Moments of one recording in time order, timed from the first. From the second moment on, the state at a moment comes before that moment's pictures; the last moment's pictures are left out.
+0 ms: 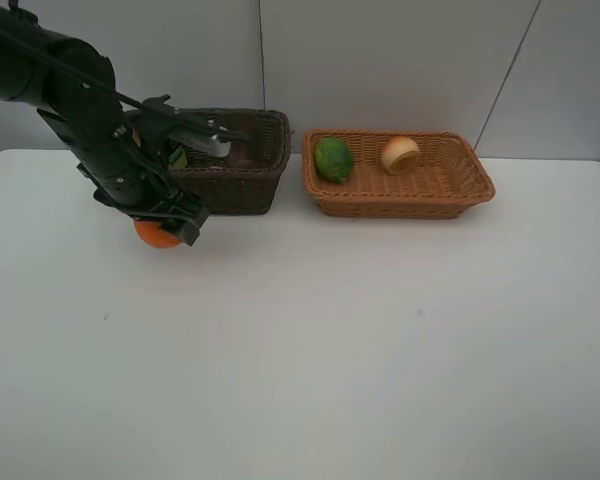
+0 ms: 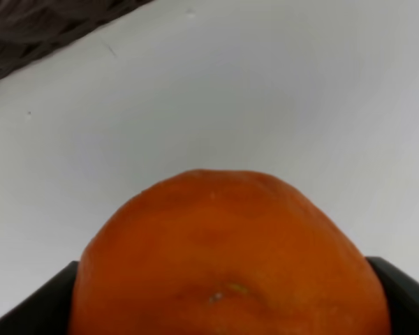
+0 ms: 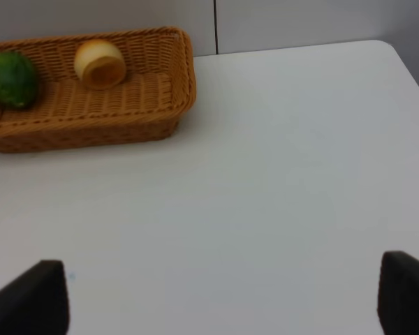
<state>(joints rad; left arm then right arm) -0.40 1.82 -1.07 0.11 0.51 -0.01 -0.07 0.00 -0.52 -0.05 1.06 0.08</state>
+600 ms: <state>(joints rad) -0.51 1.83 -1.21 0.08 0.49 -0.01 -0.07 0.00 -0.52 -0.05 1.06 0.08</state>
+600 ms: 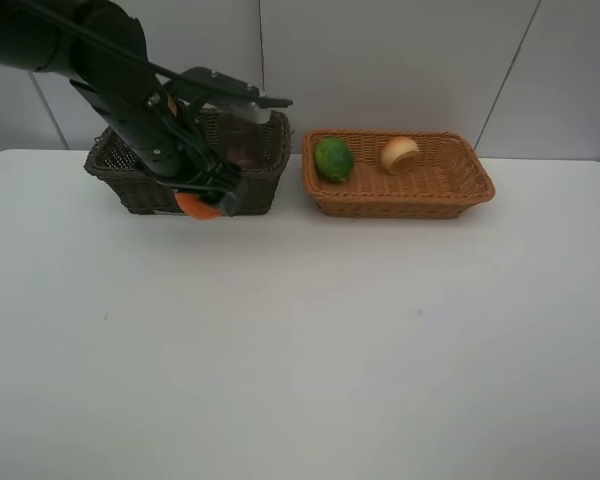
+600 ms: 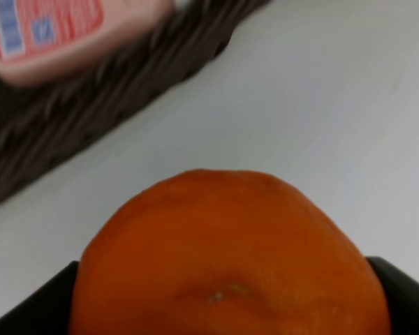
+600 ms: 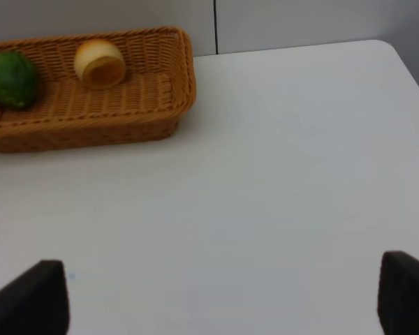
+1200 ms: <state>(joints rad) -0.65 2.14 -1.78 0.08 0.48 -0.01 -0.07 0.00 -0.52 -0.05 1.06 0.08</state>
